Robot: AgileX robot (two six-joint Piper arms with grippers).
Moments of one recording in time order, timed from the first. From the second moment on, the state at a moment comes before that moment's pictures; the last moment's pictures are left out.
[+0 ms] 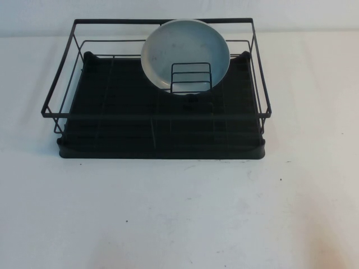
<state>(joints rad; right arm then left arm) -0.03 -0.01 0.03 0.86 0.12 -0.17 -0.09 -0.01 0.02 0.08 0.35 -0.06</state>
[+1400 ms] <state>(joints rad) 0.28 1.63 -1.40 0.81 0.60 -0.70 -0.09 -0.01 0.02 0.08 0.35 -0.06</state>
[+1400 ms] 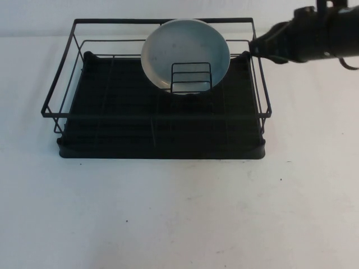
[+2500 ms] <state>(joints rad) 0.35 2.12 -1.84 1.03 0.39 -1.46 -0.09 -0.01 0.02 0.08 0.35 -0.06</state>
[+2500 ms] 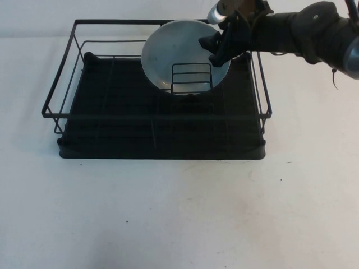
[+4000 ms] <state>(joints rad) 0.36 2.18 -1.84 1.06 0.25 -1.48 -0.09 -0.01 0.02 0.08 0.35 -0.06</state>
